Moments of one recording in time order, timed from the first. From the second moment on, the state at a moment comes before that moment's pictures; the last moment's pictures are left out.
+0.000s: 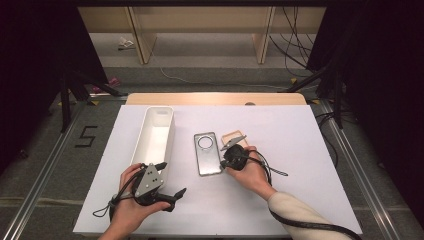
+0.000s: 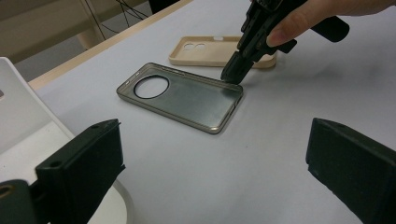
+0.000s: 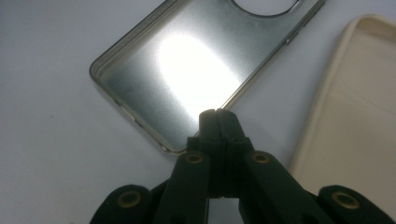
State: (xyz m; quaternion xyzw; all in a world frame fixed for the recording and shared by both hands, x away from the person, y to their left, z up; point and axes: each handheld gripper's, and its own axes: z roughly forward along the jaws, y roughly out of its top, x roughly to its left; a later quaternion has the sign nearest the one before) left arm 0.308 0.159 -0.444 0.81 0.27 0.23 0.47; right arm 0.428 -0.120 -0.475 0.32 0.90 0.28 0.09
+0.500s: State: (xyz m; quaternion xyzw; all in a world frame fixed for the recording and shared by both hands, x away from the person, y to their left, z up) left arm 0.307 0.159 -0.444 0.81 0.27 0.23 0.47; right arm 0.424 -0.110 -0.477 0.31 0.90 0.29 0.09
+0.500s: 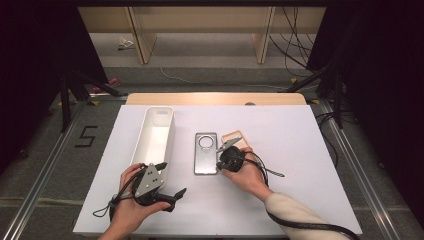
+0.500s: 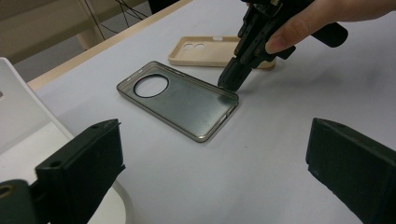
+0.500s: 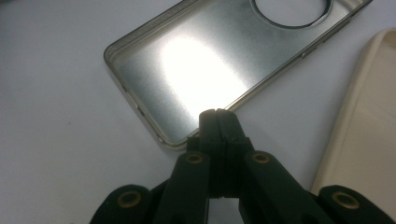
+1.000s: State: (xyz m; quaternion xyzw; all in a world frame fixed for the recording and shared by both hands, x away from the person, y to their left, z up) left arm 0.307 0.159 -0.444 0.81 0.27 0.23 0.47; right arm 0.422 -0.107 -0.473 0.29 0.91 0.29 0.10
